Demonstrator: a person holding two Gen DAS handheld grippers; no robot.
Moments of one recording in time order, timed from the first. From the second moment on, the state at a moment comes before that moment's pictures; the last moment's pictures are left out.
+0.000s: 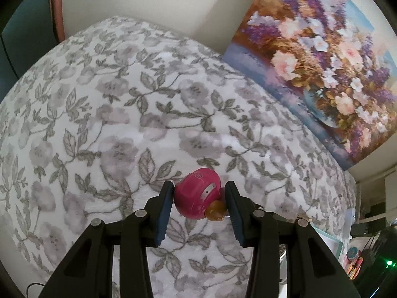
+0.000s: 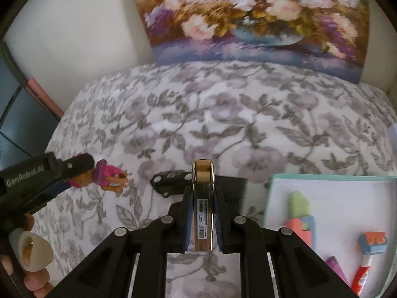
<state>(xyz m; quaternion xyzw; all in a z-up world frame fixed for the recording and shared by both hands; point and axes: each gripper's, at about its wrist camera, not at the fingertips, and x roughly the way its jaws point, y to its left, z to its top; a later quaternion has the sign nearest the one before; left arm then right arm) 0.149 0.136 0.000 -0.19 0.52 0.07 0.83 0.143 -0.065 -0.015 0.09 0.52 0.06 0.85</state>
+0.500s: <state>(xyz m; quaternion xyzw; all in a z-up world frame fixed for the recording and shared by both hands) 0.143 0.045 0.019 -0.14 0.52 0.00 0.84 0.113 -0.223 -0.025 0.19 0.53 -0.08 0.82</state>
